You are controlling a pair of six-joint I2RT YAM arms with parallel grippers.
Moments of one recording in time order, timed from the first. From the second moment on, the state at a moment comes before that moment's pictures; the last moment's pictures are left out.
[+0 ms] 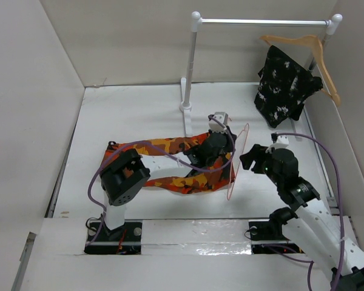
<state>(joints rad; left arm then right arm) -1.07 1.88 1.23 0.41 -0.43 -0.59 0.40 0.59 0.50 -0.34 0.12 0.50</state>
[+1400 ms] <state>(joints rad) -1.11 1.94 0.84 0.94 -0.77 -0.86 0.25 1.24 0.44 0.21 -0.34 0.47</state>
